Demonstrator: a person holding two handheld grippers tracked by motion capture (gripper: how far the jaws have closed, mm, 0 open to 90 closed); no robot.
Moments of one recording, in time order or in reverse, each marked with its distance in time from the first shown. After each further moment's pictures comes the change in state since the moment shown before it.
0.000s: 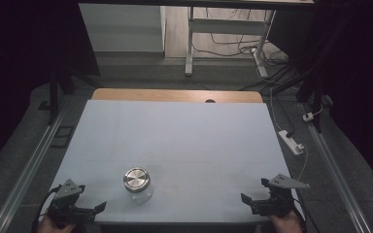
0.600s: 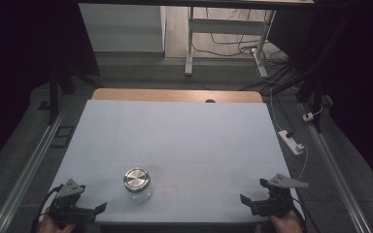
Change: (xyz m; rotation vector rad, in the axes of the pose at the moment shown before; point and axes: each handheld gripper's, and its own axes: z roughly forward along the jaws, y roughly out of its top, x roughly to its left) left arm 0.000 0.002 0.001 0.020 -0.011 0.004; right arm -0.001 0.000 0.001 0.015 0.026 -0.007
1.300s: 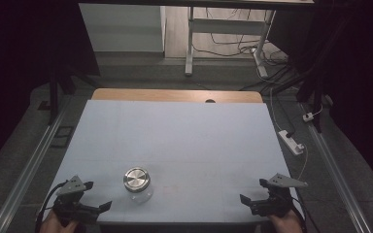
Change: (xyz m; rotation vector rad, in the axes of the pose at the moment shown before) left arm -0.001 0.012 0.005 -0.060 -0.124 0.060; right arm 0.000 0.000 0.001 0.013 0.001 0.002
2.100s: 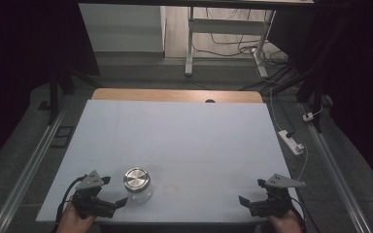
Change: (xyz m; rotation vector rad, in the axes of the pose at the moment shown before) left arm -0.018 0.026 0.029 -0.018 -0.068 0.056; right arm 0.003 0.001 0.002 0.013 0.025 -0.037
